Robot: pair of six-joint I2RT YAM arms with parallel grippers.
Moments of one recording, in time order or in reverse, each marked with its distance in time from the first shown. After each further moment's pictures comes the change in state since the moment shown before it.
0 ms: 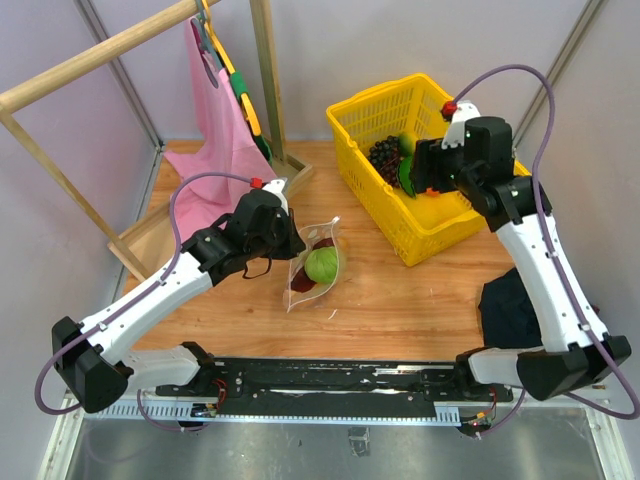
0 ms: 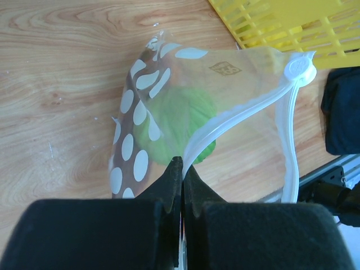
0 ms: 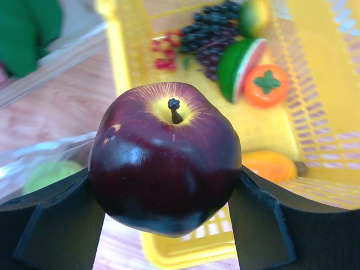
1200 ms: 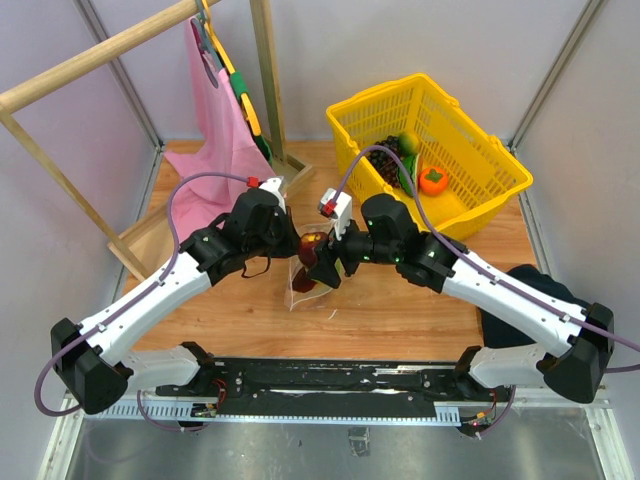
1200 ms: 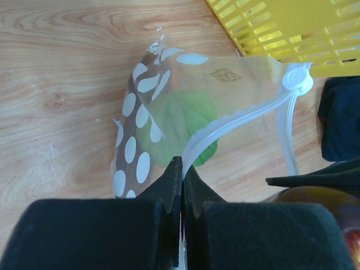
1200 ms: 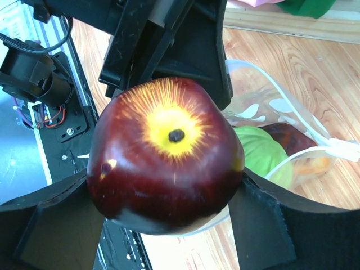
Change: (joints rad) left arm 0.009 -0.006 -0.002 0.010 0.011 -0.022; right arm 0.652 -0.055 -0.408 0.390 -0.288 -0.001
